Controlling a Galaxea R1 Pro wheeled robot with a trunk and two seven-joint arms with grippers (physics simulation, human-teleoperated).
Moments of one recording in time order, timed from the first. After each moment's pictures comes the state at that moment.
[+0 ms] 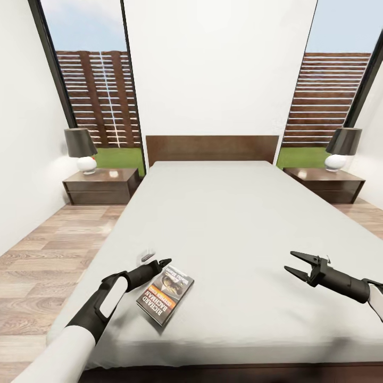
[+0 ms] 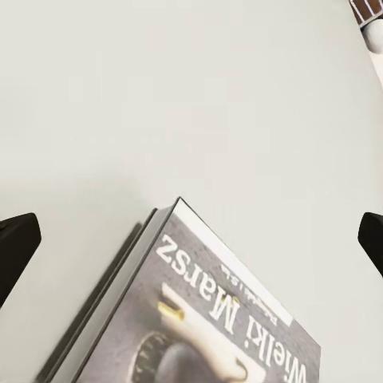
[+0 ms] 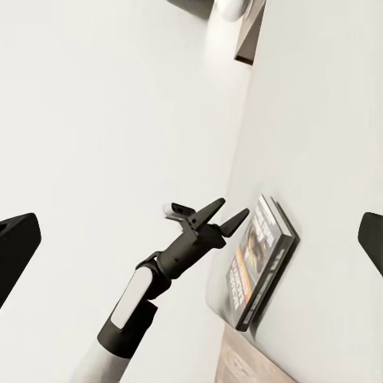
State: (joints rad) left arm -0.65 0.02 -0.12 -0.77 0.70 0.48 -0.25; right arm -0.58 -0.55 -0.05 -0.76 -0.81 1.01 1.23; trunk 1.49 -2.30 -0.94
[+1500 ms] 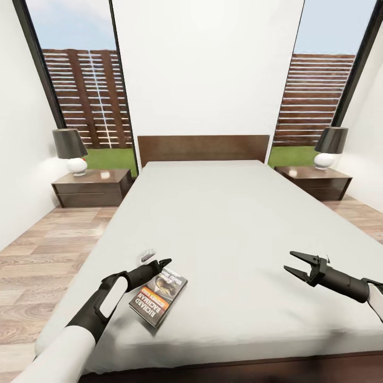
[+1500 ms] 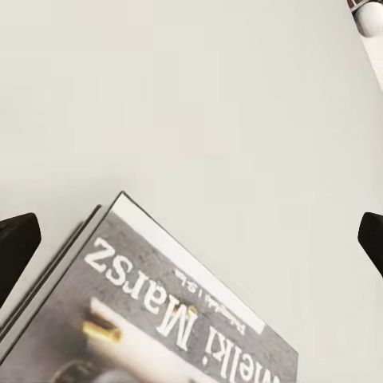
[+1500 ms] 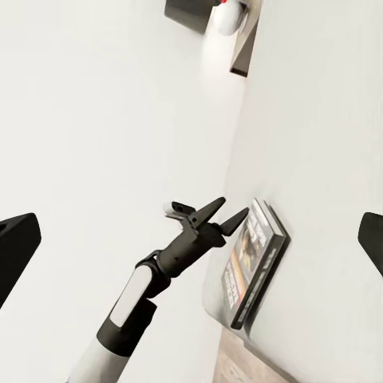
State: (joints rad) left arm -0.65 0.02 -0.12 -0.77 0.70 0.48 -0.25; right arm -0.58 -0.55 -0.05 -0.77 -0.81 1.00 1.23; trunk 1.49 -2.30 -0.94
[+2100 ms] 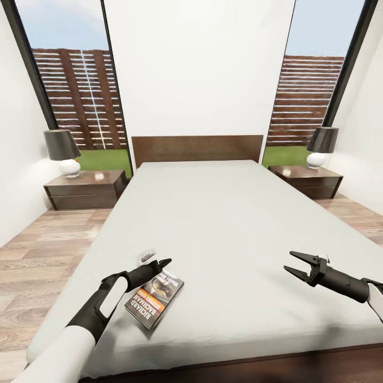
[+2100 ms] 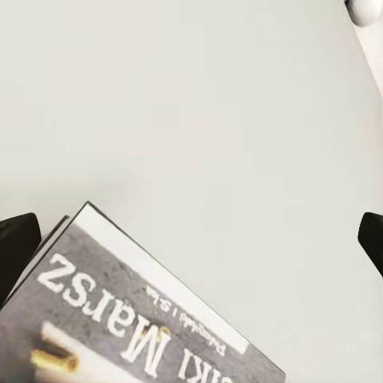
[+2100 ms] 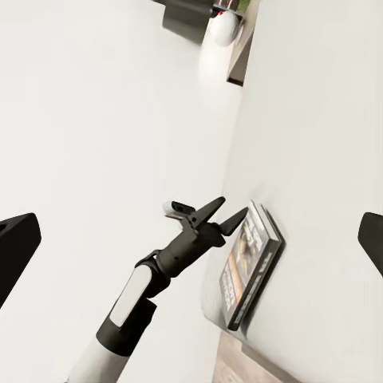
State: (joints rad) left arm -0.65 0.02 -0.12 -0.77 0.70 0.48 -0.25; right arm -0.58 -0.55 -0.04 -0.77 -0.81 1.00 1.23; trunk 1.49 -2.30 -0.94
